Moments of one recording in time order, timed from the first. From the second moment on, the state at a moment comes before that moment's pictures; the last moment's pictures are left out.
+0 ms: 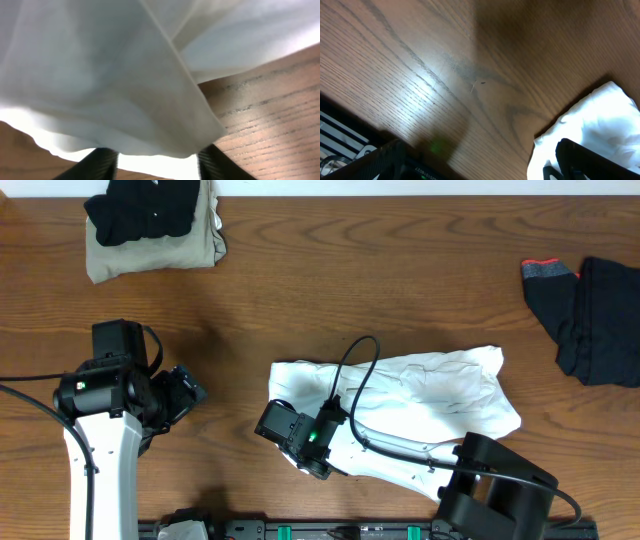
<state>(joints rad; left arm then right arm) 0.19 1.17 1.07 -1.30 0.00 -0.57 1.14 1.84 1.12 -0.63 0.02 1.79</state>
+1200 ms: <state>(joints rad) 0.19 1.17 1.07 -1.29 0.00 -0.57 1.00 1.73 1.12 -0.62 0.07 1.36</state>
